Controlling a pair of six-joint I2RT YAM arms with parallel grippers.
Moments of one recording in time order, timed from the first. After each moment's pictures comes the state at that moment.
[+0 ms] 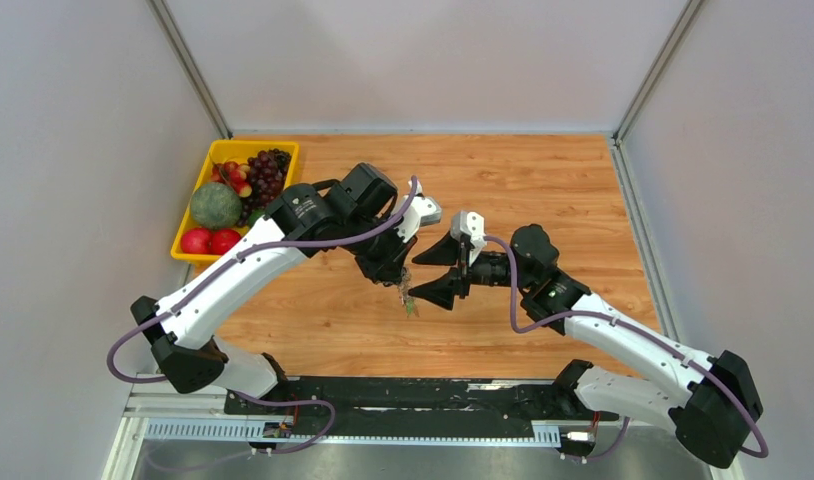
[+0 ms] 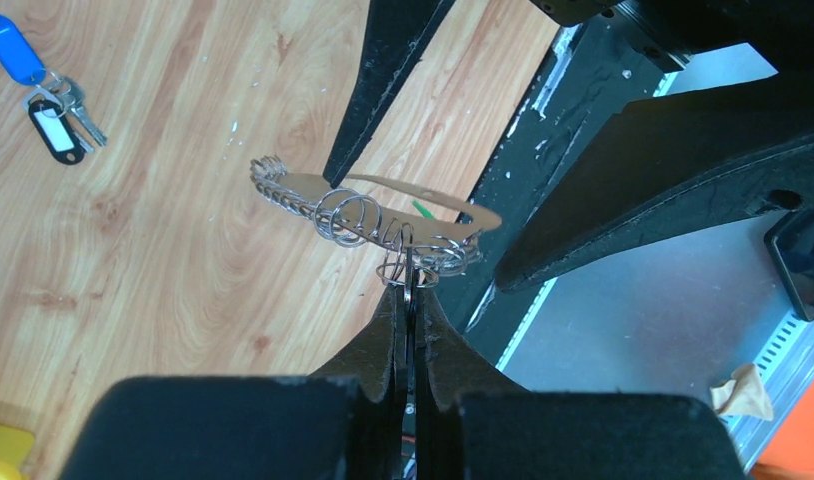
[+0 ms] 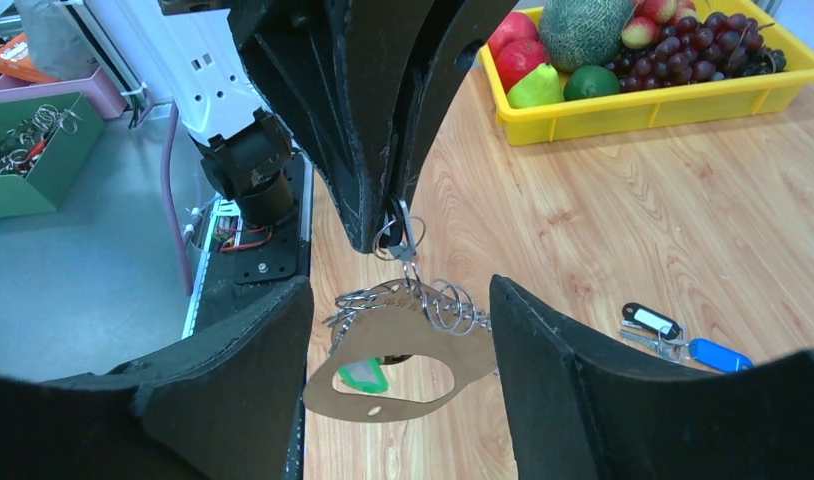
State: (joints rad) left arm -0.89 1.42 1.67 -1.24 0.31 0.03; right arm 0.77 1.02 0.68 0.33 -0.70 0.09
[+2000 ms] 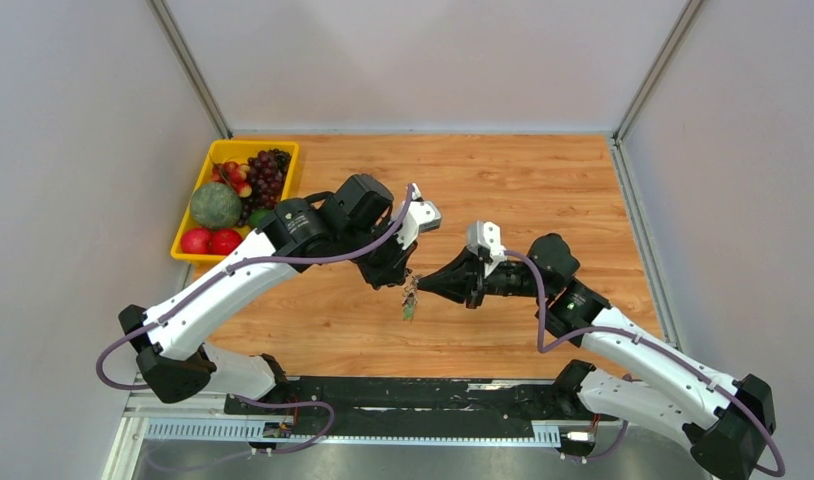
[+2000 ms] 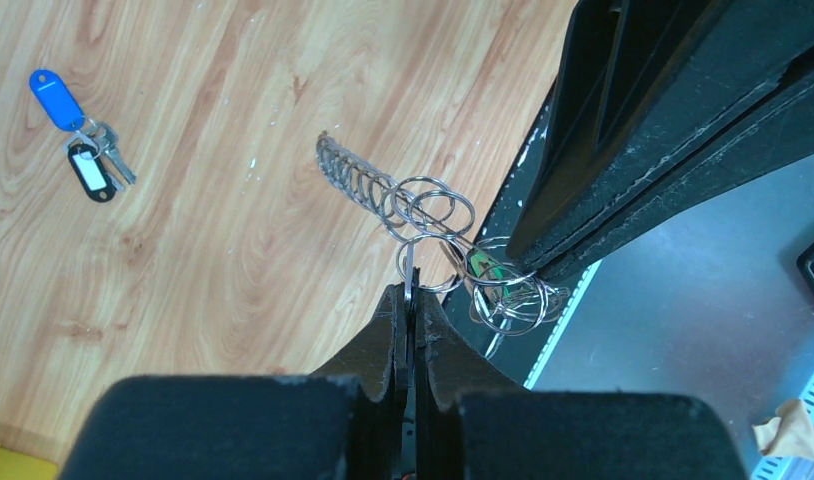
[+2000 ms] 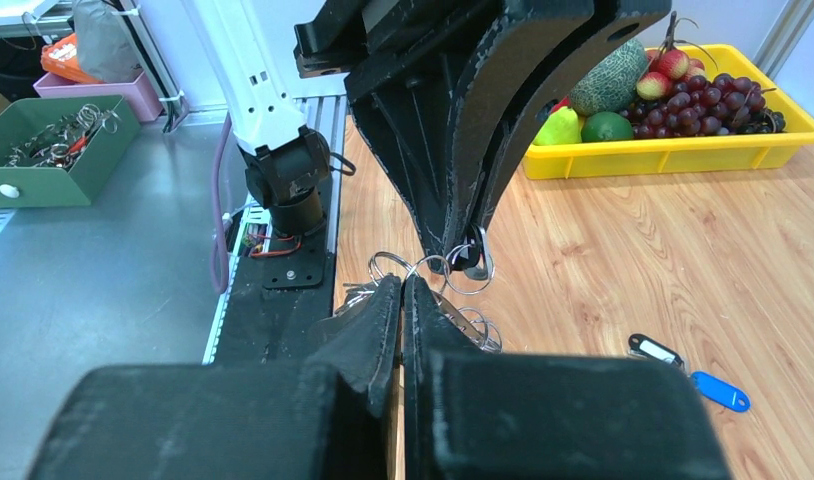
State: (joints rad) left arm -0.92 1.35 1.58 -1.12 0.26 0.03; right arm 0.80 0.88 0.68 0.27 -0.72 0.08
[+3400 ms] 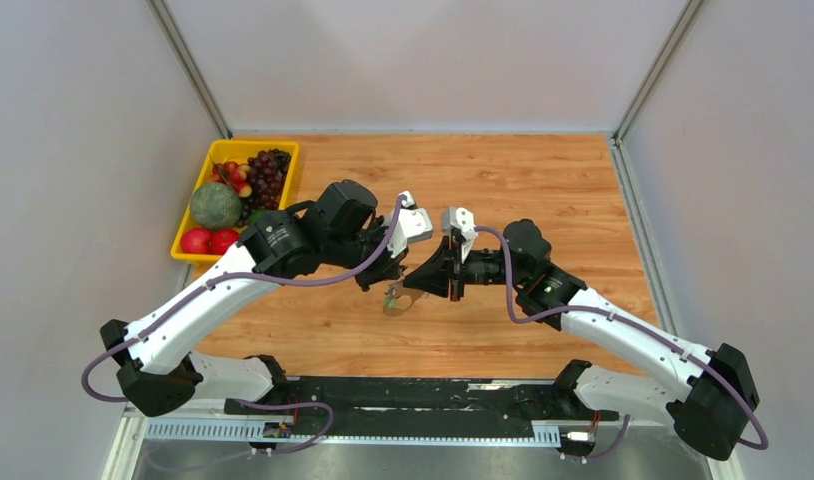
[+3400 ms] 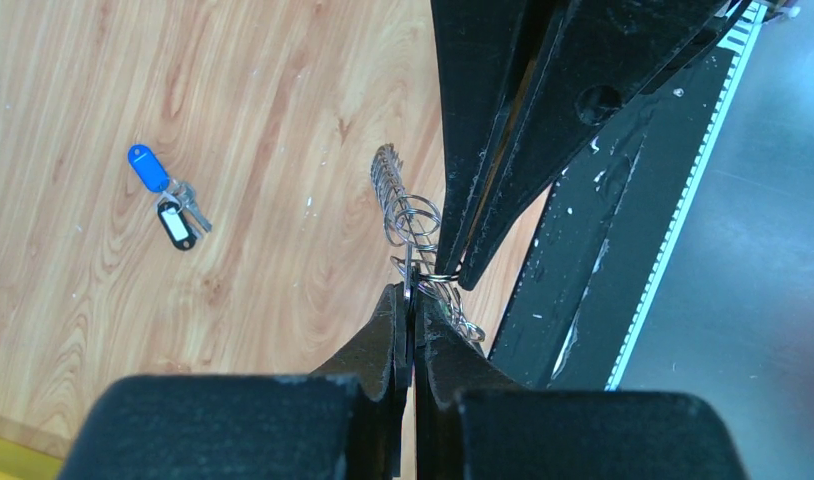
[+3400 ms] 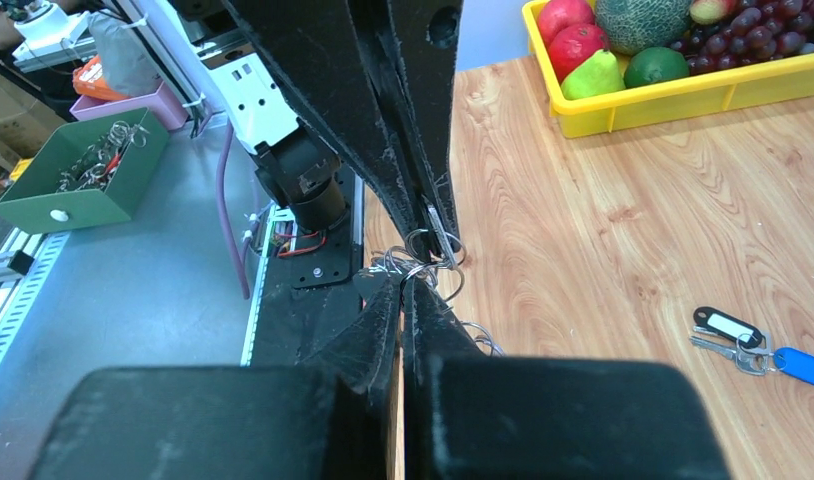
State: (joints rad) left arm -0.93 1.24 1.49 -1.02 0.25 0.20; right arm 0.80 1.06 0.75 0.27 -0.73 0.18
